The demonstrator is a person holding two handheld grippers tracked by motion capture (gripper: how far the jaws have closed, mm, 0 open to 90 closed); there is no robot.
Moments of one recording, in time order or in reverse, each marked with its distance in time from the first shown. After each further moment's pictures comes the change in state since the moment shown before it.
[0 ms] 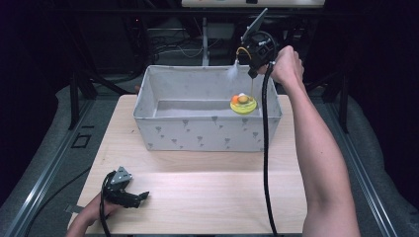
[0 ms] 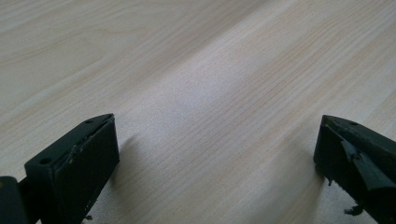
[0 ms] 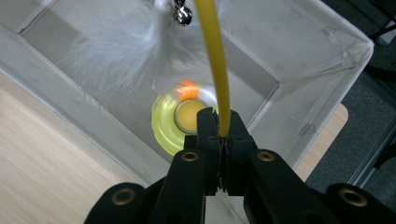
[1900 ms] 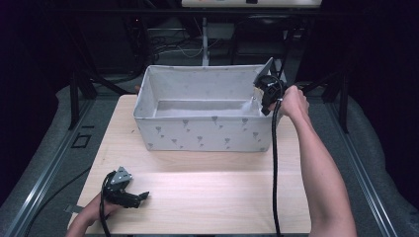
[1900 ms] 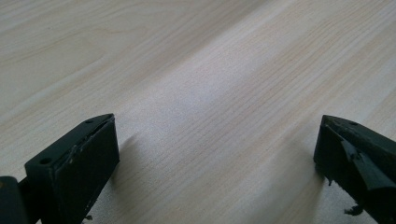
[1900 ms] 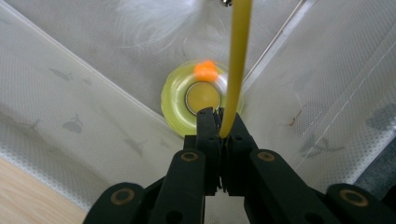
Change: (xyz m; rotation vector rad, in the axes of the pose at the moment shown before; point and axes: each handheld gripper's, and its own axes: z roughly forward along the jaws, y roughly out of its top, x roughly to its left) left arm 0.000 0.000 0.000 0.000 0.000 0.002; right arm -0.026 -0.072 0.103 0.229 0.047 0.063
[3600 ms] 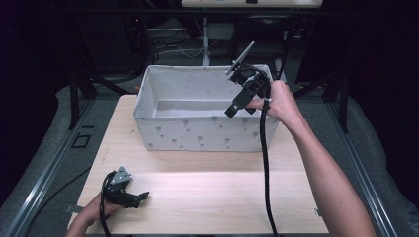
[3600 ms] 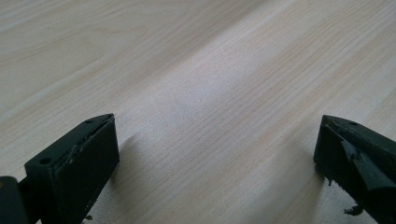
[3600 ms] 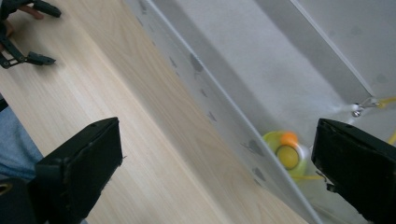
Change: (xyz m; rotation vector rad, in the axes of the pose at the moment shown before) left arm 0.000 0.000 0.000 0.001 0.001 -0.001; right arm 0.117 -0.016 -0.098 -0.263 0.096 -0.284
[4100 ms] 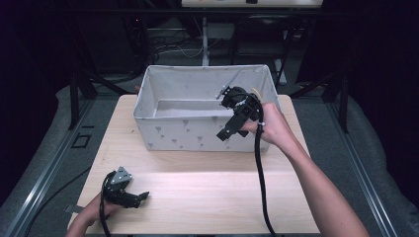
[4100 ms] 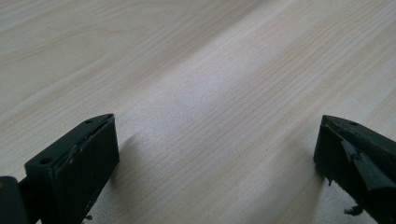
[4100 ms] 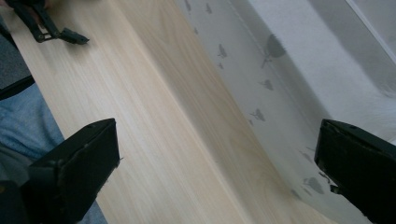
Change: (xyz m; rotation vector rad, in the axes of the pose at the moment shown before) left arm 0.000 0.000 0.000 0.000 0.000 0.000; right arm 0.044 -0.023 0.023 -0.012 0.058 -0.094
